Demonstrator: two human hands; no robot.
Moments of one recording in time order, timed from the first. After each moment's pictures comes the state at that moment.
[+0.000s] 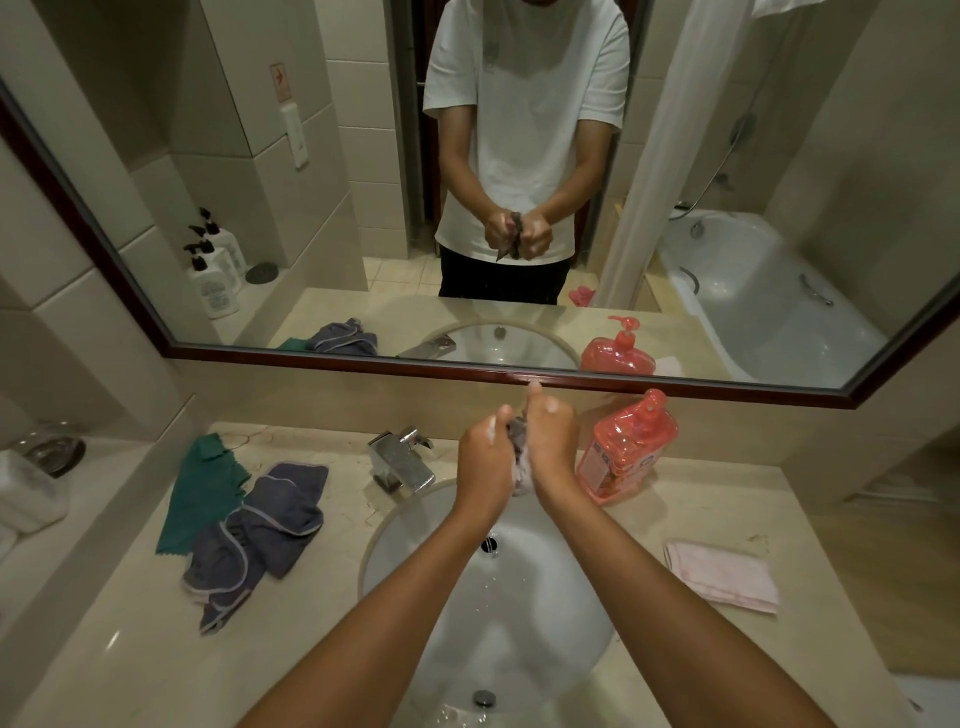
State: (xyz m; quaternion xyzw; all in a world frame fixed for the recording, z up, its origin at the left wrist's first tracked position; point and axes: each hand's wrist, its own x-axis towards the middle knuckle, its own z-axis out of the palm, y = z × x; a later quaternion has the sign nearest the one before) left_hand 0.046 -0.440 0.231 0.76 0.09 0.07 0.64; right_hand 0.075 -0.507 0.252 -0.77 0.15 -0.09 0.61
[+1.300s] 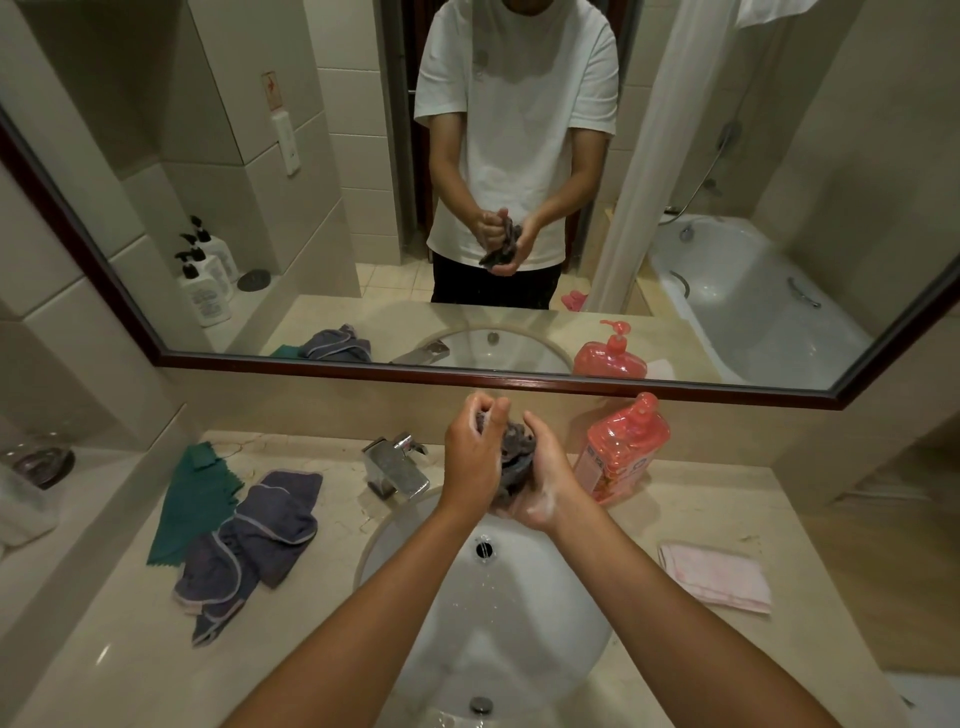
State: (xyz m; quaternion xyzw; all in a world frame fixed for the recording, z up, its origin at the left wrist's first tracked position) left_hand 0.047 -0.431 0.243 0.72 -0.01 0.18 0.67; right_hand 0.053 -0.519 0.253 -0.44 0.28 0.30 0.80
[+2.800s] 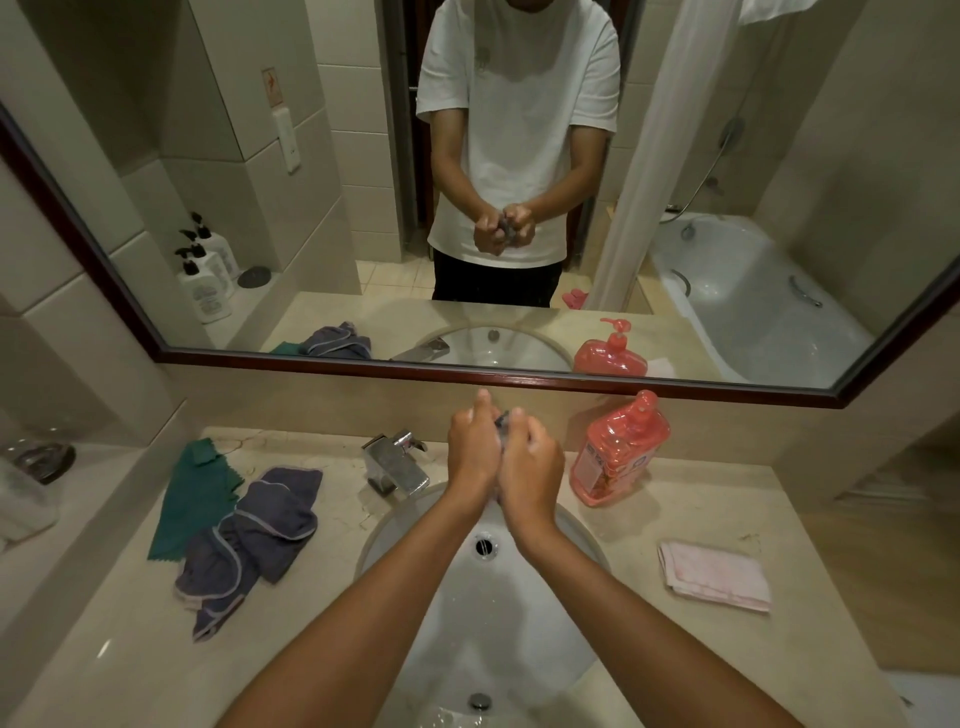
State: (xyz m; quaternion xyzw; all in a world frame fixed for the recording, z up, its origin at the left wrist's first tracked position) left_hand 0.059 -0.437 0.251 0.73 0.17 0.06 0.66; right_hand 0.034 -0.493 0.240 -0.76 0.12 -0.15 0.62
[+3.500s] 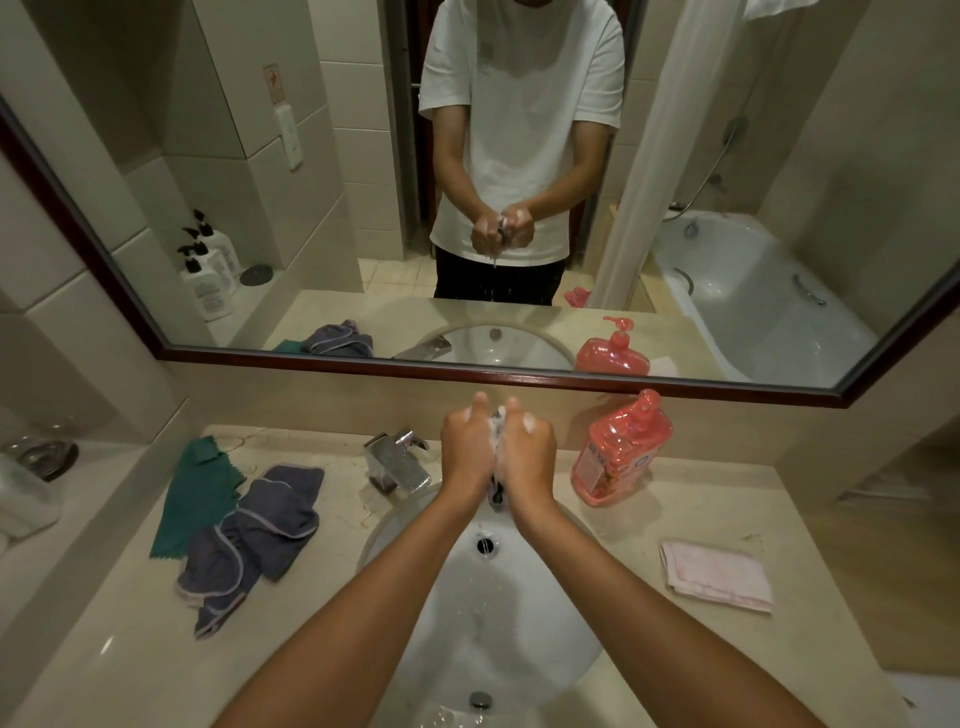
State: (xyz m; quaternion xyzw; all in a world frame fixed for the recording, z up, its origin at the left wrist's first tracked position) left_hand 0.061 -0.432 0.243 0.74 0.16 0.07 0.65; right_hand 0.060 -0.490 0.235 -0.75 0.15 -0.07 0.64
